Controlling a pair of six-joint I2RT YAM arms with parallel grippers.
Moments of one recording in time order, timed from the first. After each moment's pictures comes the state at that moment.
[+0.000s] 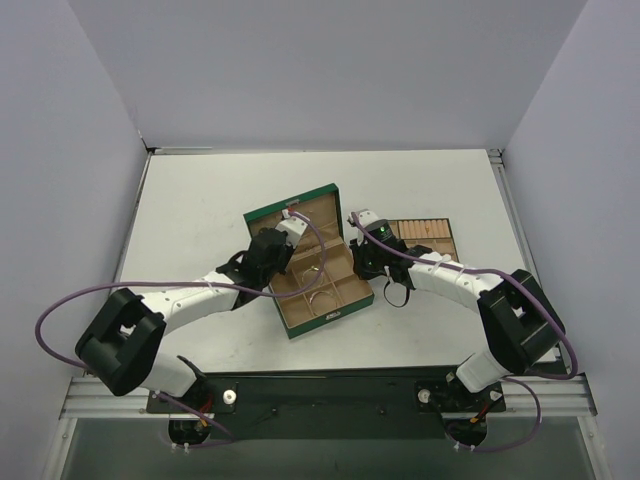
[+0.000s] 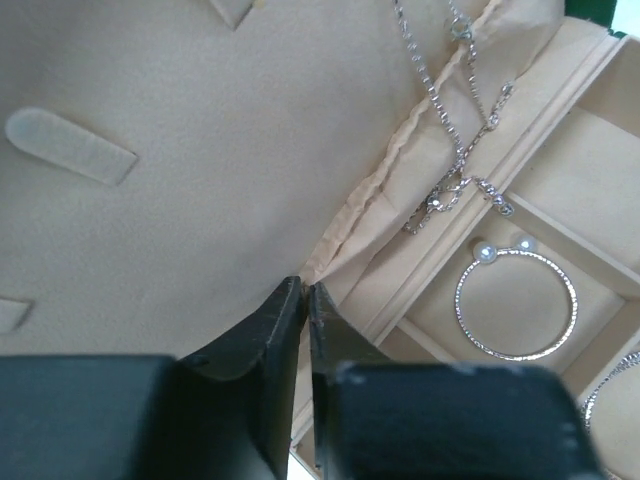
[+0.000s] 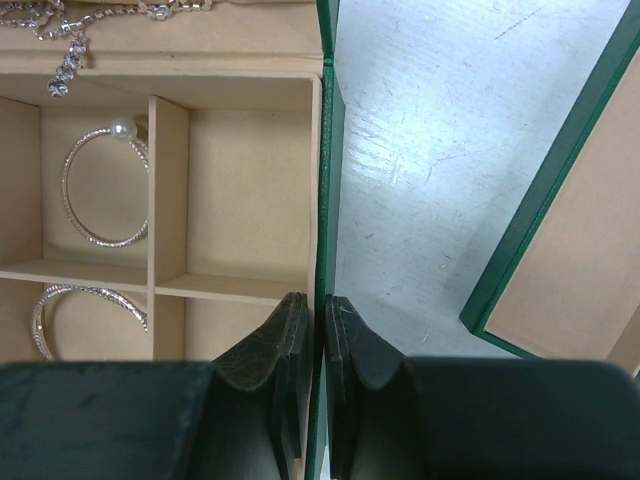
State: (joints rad) left arm -0.70 1.42 0.72 0.17 -0.34 0.09; right arm 0.62 1.54 0.81 -0.11 0.02 0.16
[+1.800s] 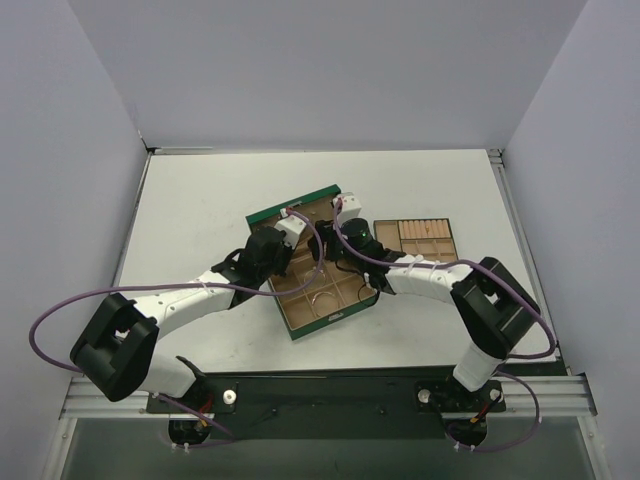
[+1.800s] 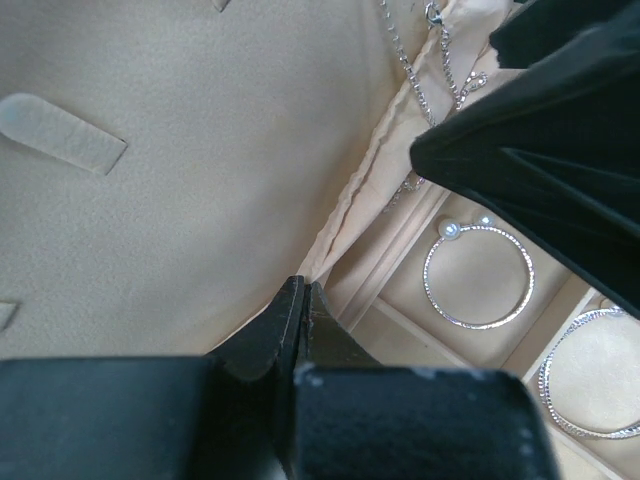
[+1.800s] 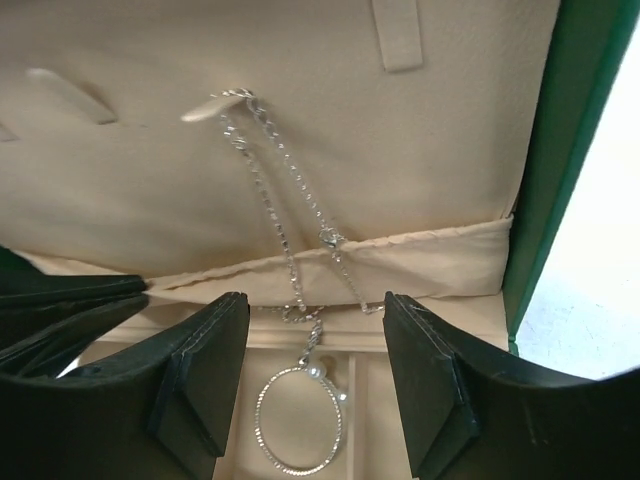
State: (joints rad) left arm -0.69 1.39 0.74 0.09 -0.22 0.03; right arm 0.74 1.66 0.85 0.42 0.14 0.36
